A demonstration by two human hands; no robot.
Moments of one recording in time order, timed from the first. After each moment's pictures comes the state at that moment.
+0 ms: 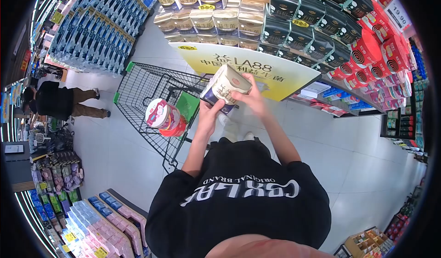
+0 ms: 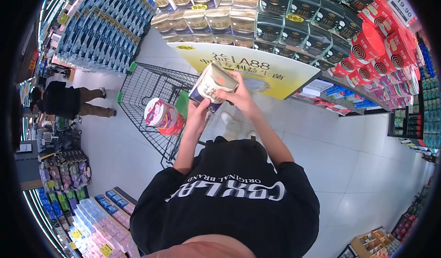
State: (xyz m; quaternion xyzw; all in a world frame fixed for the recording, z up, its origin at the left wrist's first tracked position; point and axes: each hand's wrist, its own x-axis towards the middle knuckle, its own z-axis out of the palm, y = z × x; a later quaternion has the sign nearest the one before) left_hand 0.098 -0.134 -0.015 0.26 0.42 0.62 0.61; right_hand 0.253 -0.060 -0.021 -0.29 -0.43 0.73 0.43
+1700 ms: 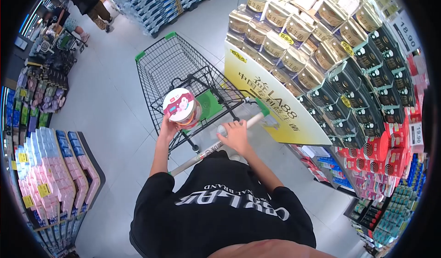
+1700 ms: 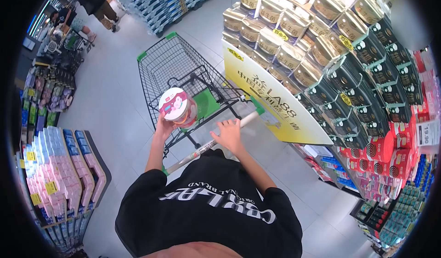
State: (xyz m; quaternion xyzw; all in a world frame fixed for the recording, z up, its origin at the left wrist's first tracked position) left_hand -0.126 -0.272 -0.152 -0.03 0.51 0.70 0.50; right_hand 0.142 -0.102 -0.114 -0.26 -0.94 0.20 0.09
